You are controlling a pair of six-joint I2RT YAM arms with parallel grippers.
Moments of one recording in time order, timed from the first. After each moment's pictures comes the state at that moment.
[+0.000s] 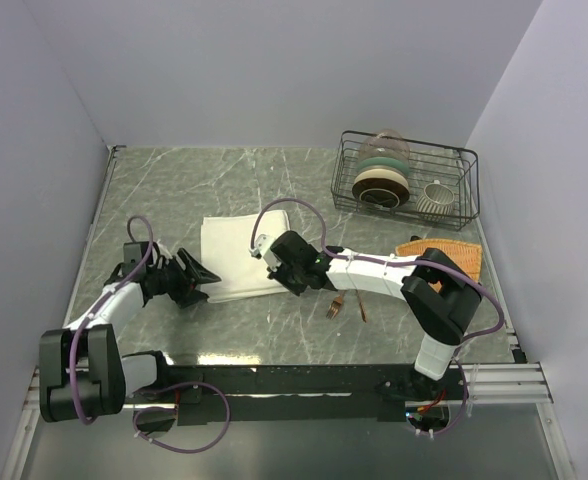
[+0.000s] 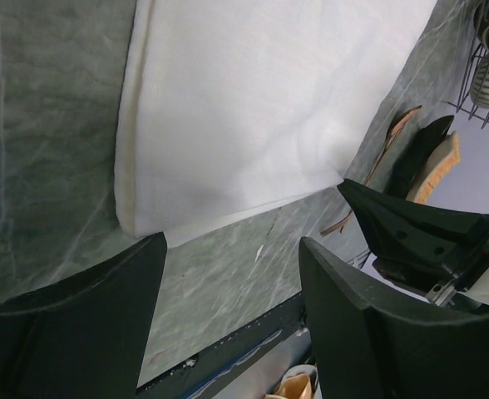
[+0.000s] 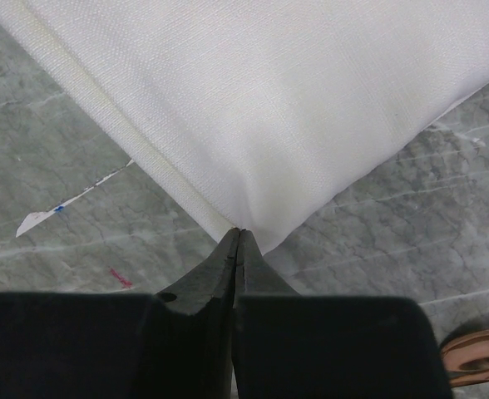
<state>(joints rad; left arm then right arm) 0.12 1.18 0.47 -0.28 0.66 -0.70 0.92 1.74 1.06 -0.28 0.05 -0.15</state>
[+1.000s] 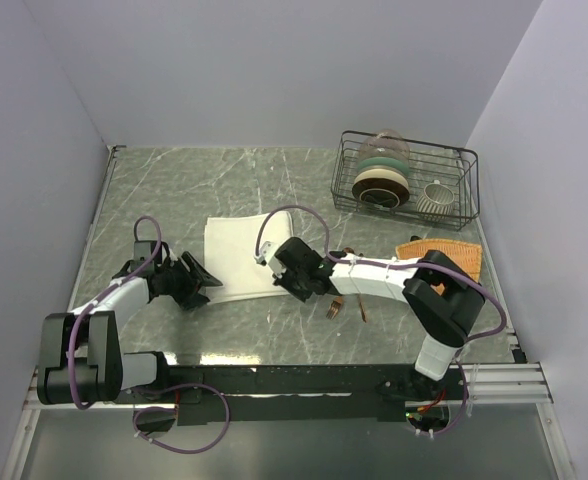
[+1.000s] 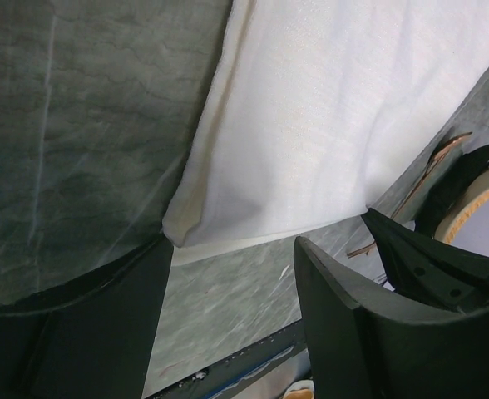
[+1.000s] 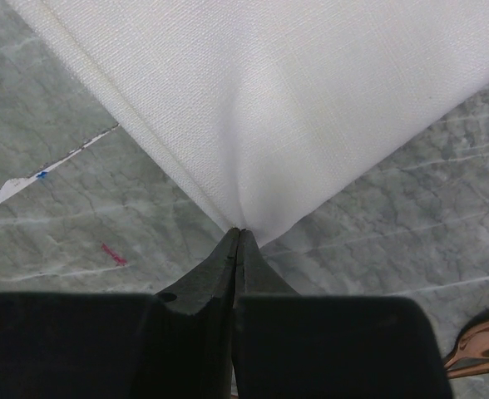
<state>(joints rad) 0.05 1.26 0.47 -0.27 0.53 -0.75 0.92 1.72 0.99 -0.28 0.05 -0.16</state>
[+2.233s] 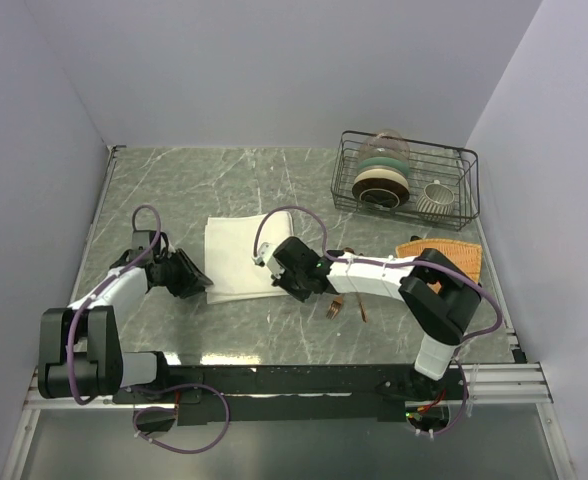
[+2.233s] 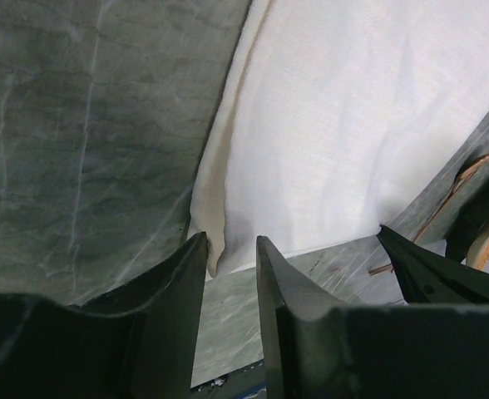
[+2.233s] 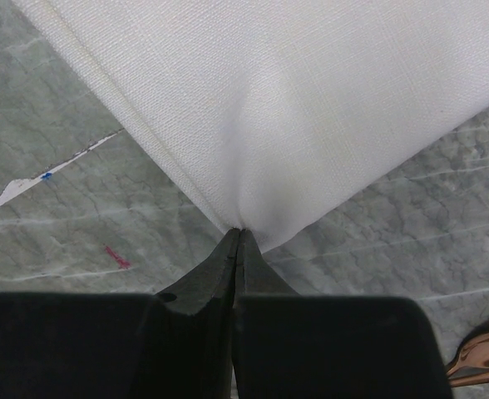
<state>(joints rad) 0.04 1.29 0.57 -0.36 0.45 -0.67 0.93 1.74 1.01 -0.29 0.03 -0.17</state>
